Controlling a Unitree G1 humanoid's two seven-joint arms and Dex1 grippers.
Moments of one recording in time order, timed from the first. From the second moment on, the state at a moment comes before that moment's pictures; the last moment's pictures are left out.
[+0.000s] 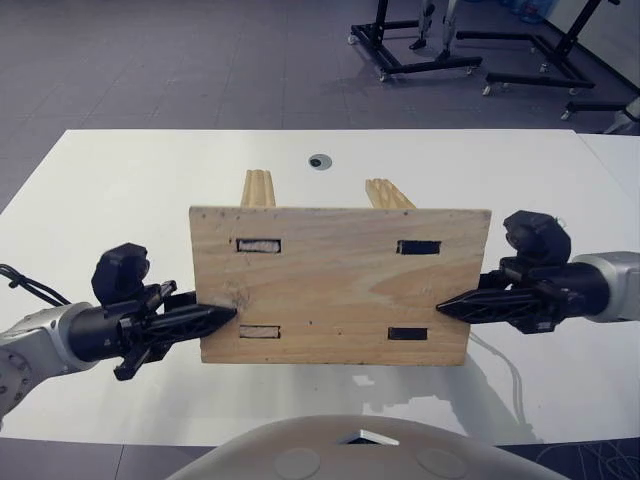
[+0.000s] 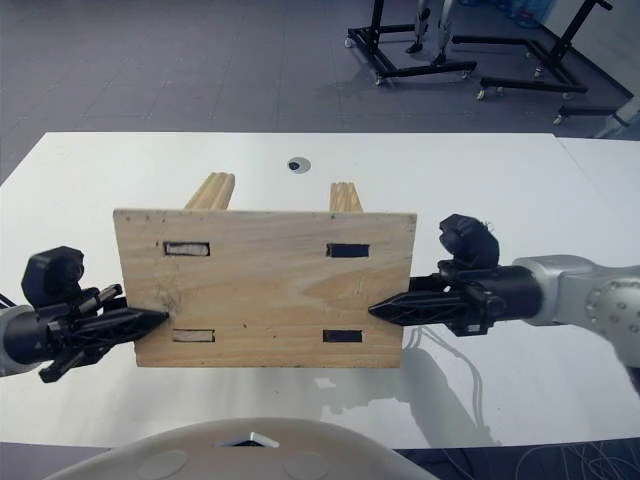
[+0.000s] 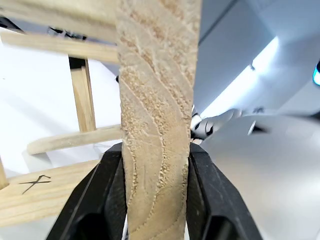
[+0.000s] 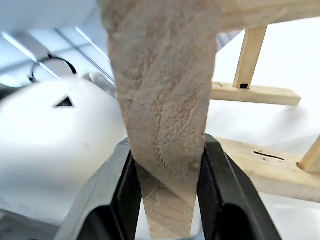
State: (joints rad) left arm 0.37 1.10 0.26 -0.52 -1.72 0.74 -0.95; right arm -0.10 -1.28 -0.08 -0.31 1.67 1.09 1.10
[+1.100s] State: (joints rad) left arm 0.47 0.77 0.63 -0.42 -1.98 0.92 -0.37; right arm -0.44 -1.14 0.07 0.15 1.98 1.40 0.61
